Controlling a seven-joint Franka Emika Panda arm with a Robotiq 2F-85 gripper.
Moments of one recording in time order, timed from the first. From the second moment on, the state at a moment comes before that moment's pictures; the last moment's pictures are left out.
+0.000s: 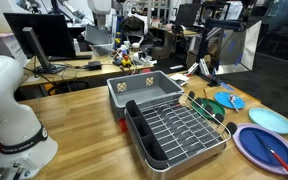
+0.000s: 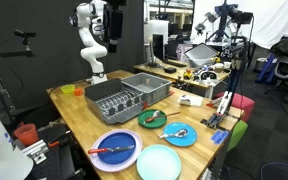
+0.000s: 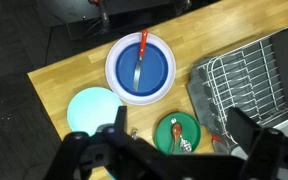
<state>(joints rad) -0.08 -0.32 -0.29 -2.08 0.09 1.55 -0.15</state>
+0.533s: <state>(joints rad) -0.09 -0.29 -0.29 -2.09 0.10 1.58 -0.13</state>
